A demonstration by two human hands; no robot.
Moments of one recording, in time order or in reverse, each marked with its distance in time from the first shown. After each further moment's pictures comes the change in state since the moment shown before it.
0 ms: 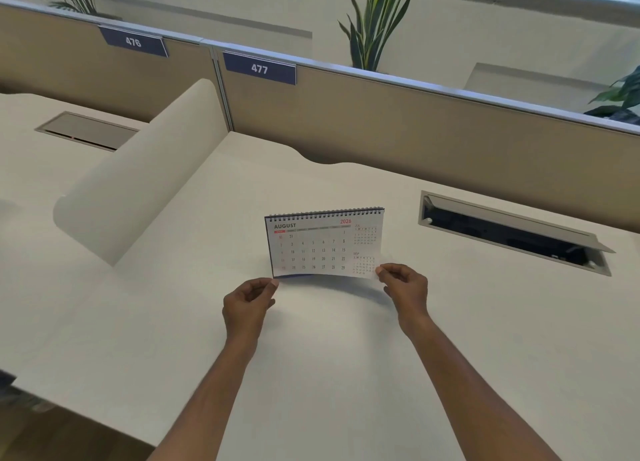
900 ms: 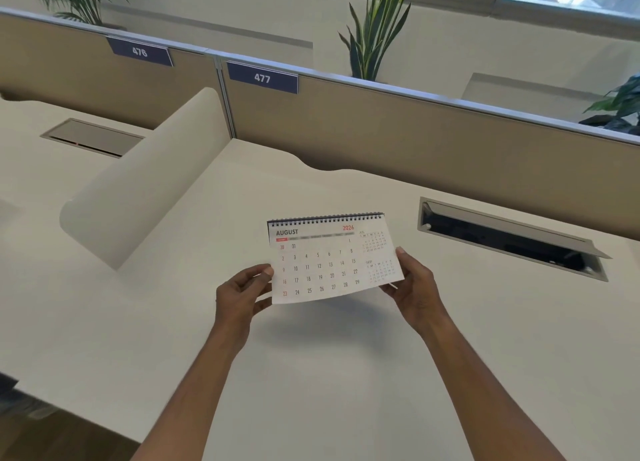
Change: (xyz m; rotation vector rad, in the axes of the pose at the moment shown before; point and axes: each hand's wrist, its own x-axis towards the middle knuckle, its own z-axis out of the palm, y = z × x) left_hand 0.005 0.032 -0.014 -0.205 -0.232 -0.021; right_hand -0.014 -0.045 -0.011 0.324 -0.365 0.073
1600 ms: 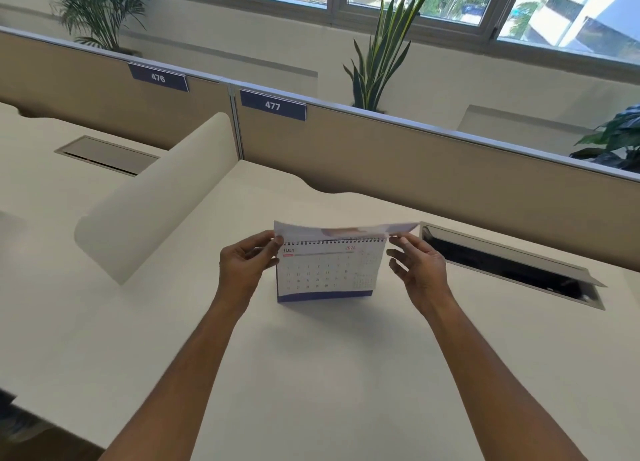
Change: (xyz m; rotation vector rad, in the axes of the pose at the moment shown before) left_hand 0.026 0.079 0.031 0.058 -0.138 0.374; right_hand 0.023 -0.057 0.027 0.030 0.027 -0.184
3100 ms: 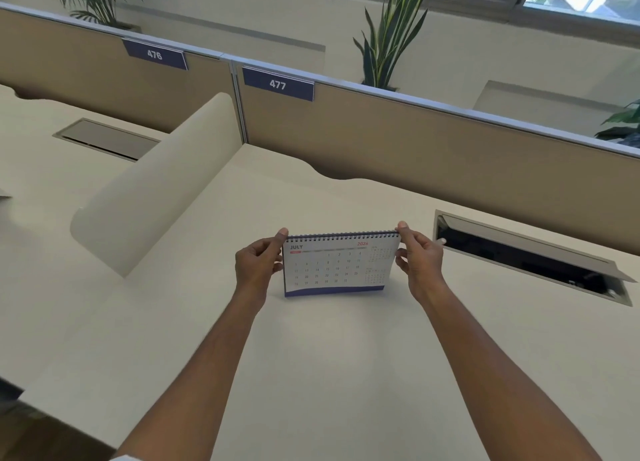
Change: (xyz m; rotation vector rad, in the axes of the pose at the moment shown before) left_hand 0.036 -0.049 0.004 0.059 0.217 -0.306; right_hand 0.045 0.033 0.021 -0.195 0.259 0.066
